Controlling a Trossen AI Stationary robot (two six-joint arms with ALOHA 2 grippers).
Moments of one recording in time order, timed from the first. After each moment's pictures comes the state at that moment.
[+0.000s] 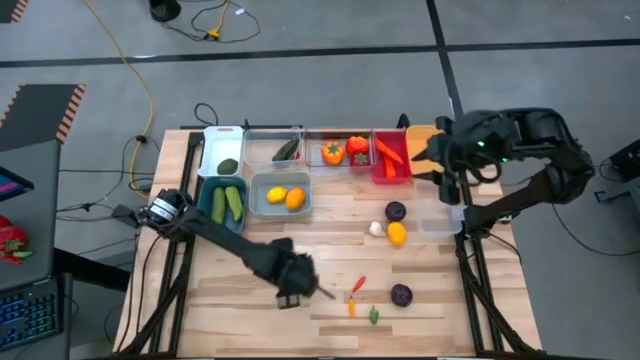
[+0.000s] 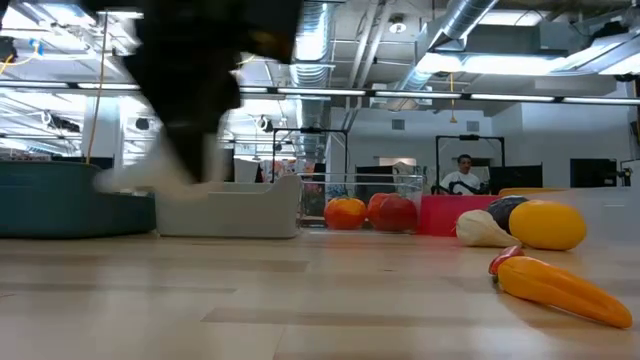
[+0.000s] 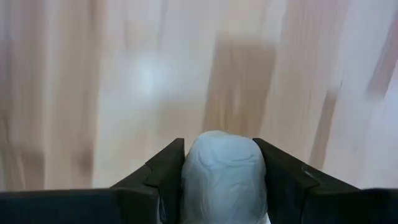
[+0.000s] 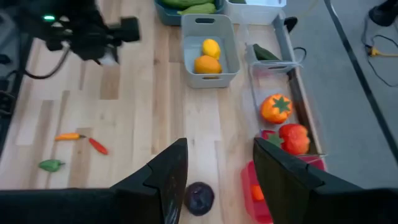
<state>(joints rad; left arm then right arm) -0.39 1.93 1.46 -0.91 -0.14 -0.56 -0.01 1.24 1.91 -1.46 0.14 -0.05</state>
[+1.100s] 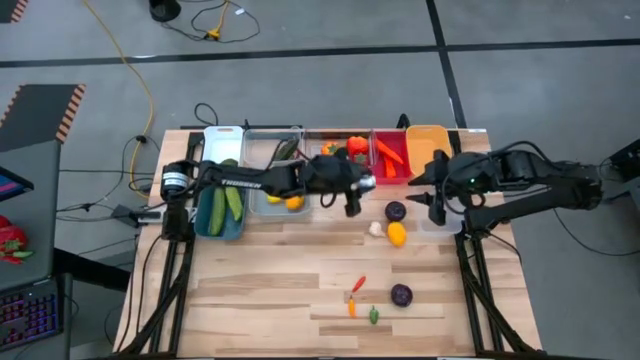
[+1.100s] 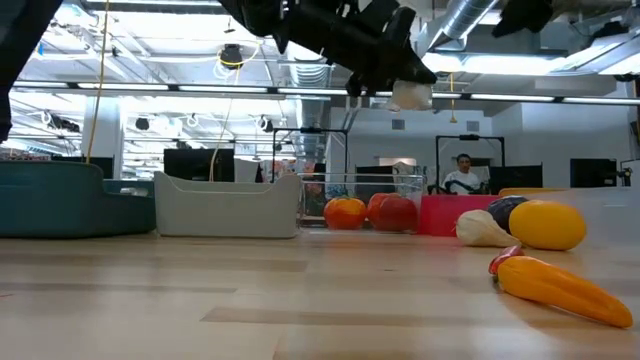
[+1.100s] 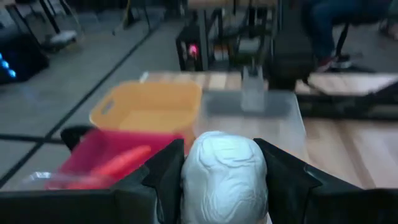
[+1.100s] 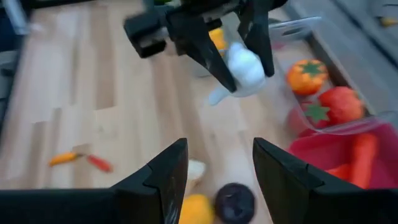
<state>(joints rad) 0.14 1.93 1.47 0.18 -0.09 0.07 0.03 0.84 1.12 -0.98 0.20 0.19</state>
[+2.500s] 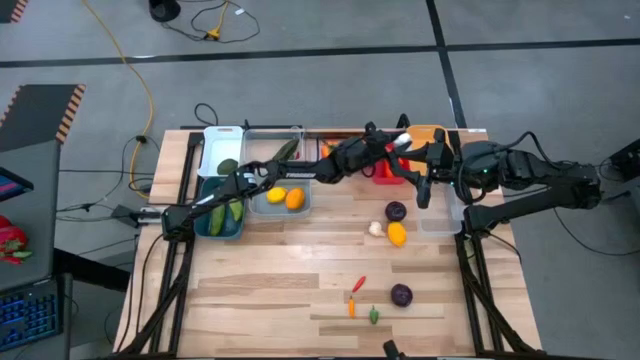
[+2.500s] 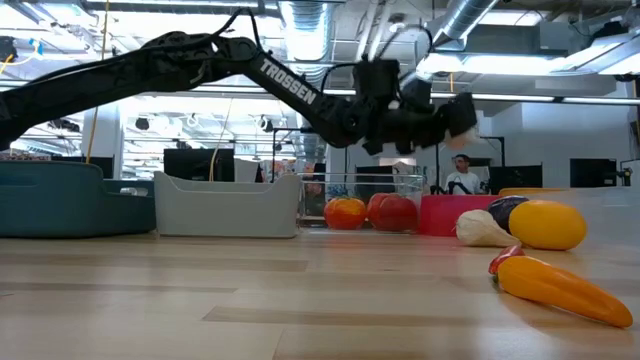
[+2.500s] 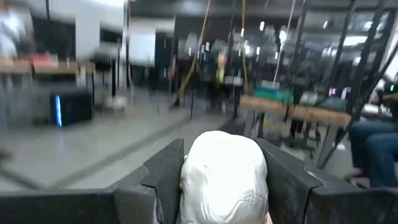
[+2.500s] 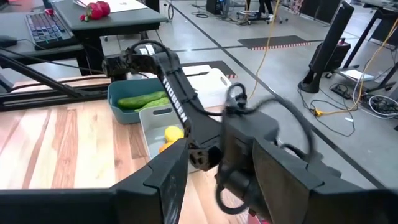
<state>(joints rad) 0.30 2.65 2.17 0.66 -0.11 -0.09 0.03 0.86 1.12 -0.57 0.39 0.04</state>
